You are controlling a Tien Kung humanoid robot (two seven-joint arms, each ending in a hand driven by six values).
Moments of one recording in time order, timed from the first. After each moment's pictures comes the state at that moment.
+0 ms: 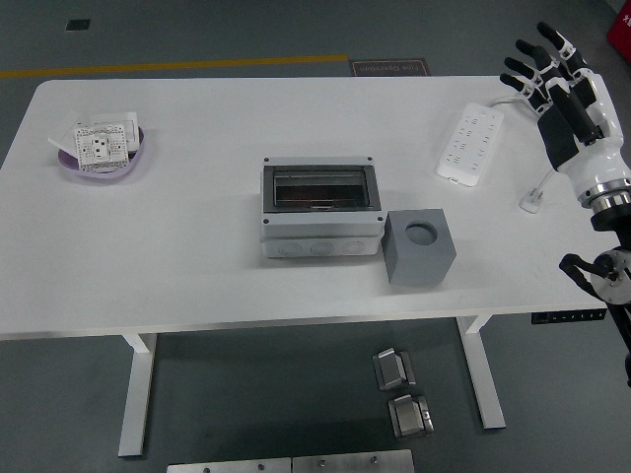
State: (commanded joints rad) left arm -0.17 0.21 -0.32 -0.35 0.57 0.29 0.21; right arm 0.25 -0.44 1.33 1.52 -0.63 -0.08 0.19
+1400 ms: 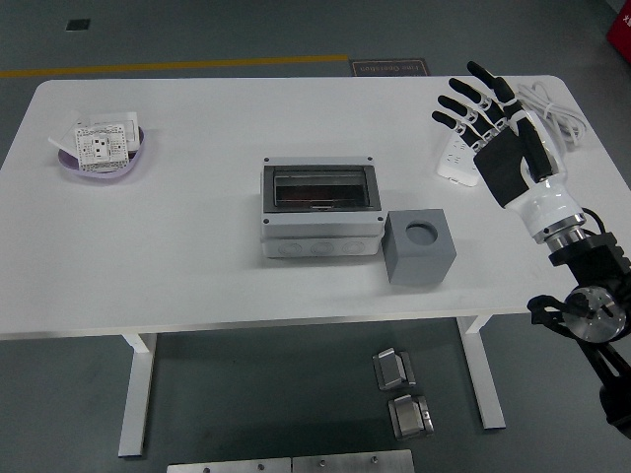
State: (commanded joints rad) left arm -0.16 0.21 -0.32 -0.35 0.56 0.29 0.20; right arm 0.18 -0.40 1.24 1.61 -0.54 0.00 0.19
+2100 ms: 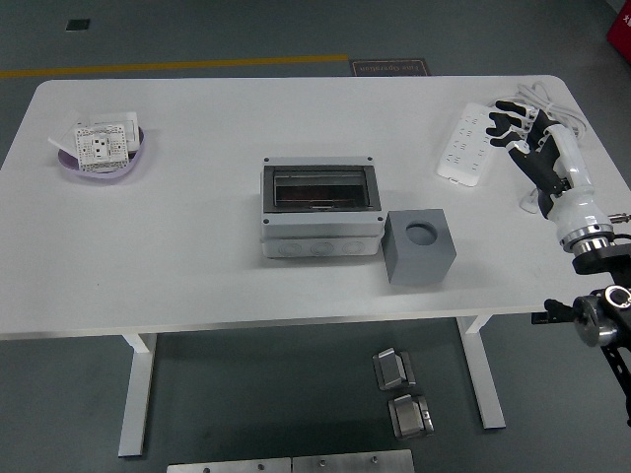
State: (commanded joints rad) left arm -0.16 0.22 -0.34 -0.35 0.57 0.28 0.21; right arm 0.14 -0.40 1.30 1.53 -1.03 -0.24 0.16
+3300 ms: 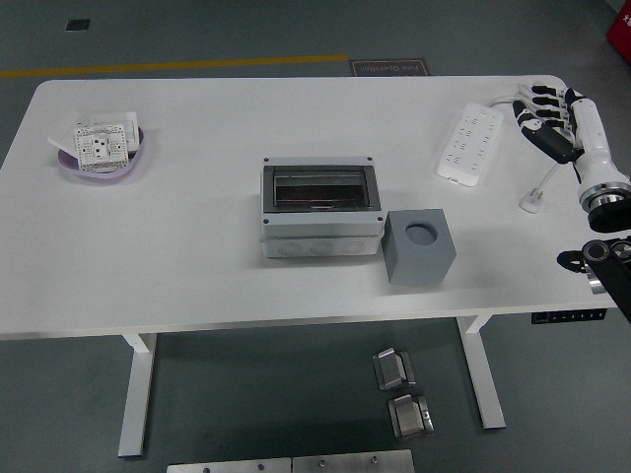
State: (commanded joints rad) left arm -0.14 0.23 -0.33 -0.34 0.55 0.29 0.21; right arm 0.41 -0.43 1.22 1.21 -1.56 -0.35 -0.13
